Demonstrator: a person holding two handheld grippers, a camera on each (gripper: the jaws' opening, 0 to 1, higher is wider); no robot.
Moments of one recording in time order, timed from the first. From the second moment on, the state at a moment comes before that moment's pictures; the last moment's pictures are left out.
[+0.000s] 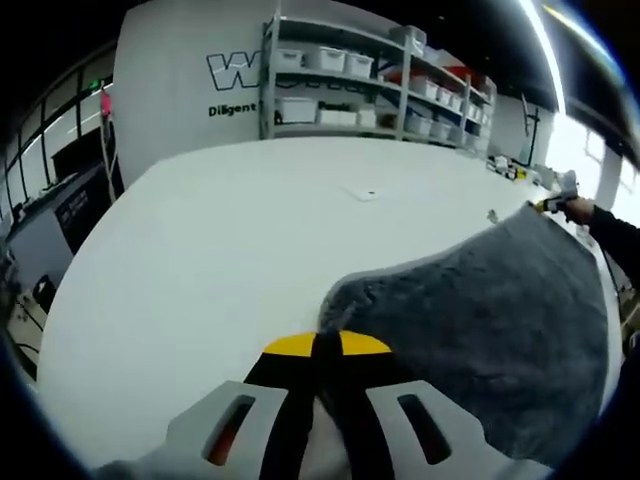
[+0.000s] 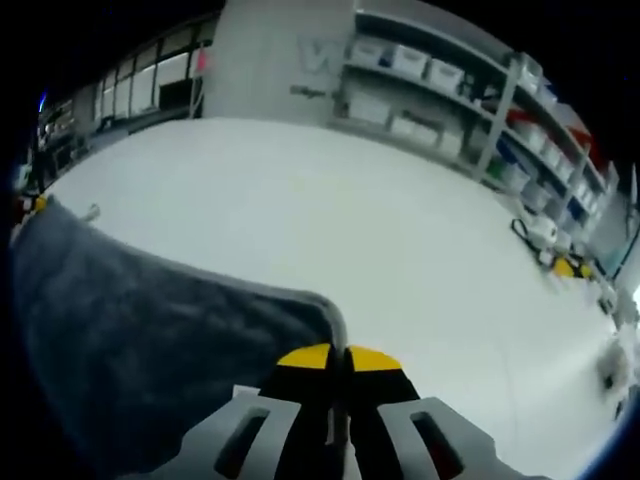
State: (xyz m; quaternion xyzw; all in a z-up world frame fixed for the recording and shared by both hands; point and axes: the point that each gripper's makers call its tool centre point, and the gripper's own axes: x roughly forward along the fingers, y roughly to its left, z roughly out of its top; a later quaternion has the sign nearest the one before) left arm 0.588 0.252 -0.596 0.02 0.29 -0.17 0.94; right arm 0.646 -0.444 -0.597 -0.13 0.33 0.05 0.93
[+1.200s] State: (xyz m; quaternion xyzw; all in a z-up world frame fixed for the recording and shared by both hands) left arm 0.686 0.293 -0.602 0.07 0.29 -0.16 0.94; right arm 0.702 -0.414 -0.603 -0.11 0.32 0.06 0.94
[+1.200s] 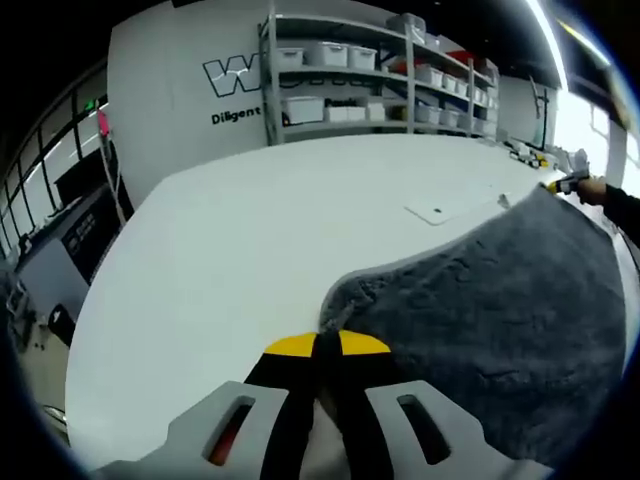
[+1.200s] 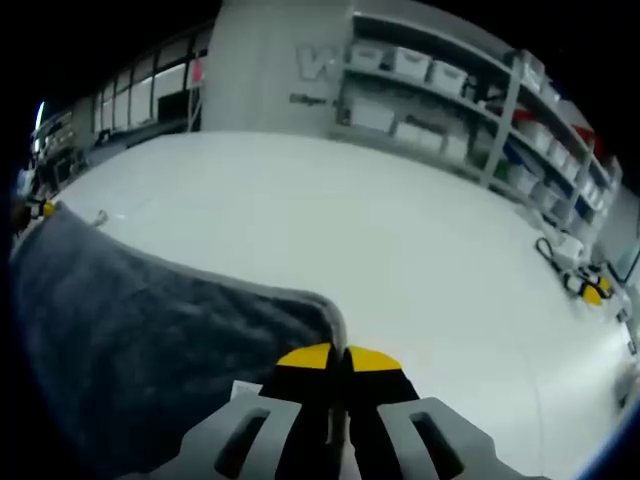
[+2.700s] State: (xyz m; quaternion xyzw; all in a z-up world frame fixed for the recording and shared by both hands) left arm 0.612 0.300 -0.534 0.01 0.21 -0.14 0.97; right arm 0.629 -0.408 -0.505 -0.10 0.16 0.05 0.98
